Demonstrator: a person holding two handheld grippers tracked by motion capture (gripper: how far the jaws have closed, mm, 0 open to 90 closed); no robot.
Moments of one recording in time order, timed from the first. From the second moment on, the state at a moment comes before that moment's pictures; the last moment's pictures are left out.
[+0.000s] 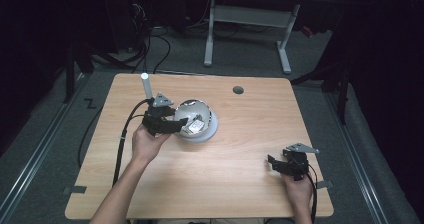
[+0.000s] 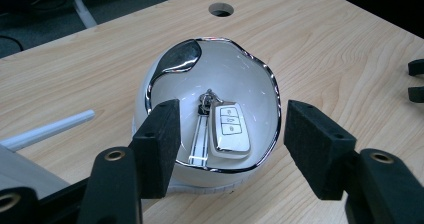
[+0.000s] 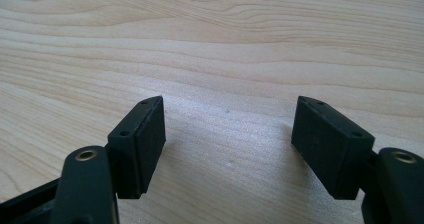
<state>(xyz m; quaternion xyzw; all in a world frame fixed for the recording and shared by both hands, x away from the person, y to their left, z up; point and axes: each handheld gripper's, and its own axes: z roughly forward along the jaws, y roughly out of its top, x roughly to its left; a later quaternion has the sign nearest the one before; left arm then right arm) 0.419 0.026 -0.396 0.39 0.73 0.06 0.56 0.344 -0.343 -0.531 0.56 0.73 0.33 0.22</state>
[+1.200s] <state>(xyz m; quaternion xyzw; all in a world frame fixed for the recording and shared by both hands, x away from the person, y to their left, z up) 0.395 0.064 -0.392 0.36 0.73 0.09 0.57 0.344 -0.342 -0.531 0.55 0.73 0.33 0.22</state>
